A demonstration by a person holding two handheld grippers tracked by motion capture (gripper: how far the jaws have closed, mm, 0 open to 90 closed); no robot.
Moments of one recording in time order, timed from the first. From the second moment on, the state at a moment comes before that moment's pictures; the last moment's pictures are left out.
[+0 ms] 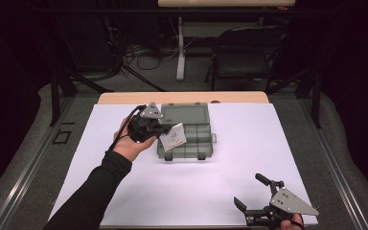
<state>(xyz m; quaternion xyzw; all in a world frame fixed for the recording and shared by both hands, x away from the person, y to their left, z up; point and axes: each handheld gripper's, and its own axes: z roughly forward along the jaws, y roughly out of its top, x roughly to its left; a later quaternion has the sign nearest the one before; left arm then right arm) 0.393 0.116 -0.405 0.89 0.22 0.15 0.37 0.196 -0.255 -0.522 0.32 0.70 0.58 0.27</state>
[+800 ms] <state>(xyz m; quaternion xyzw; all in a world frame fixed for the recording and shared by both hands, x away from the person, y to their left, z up) 0.429 0.075 -0.415 0.91 0.20 0.13 0.34 0.196 -0.256 -0.522 0.31 0.70 0.59 0.27</state>
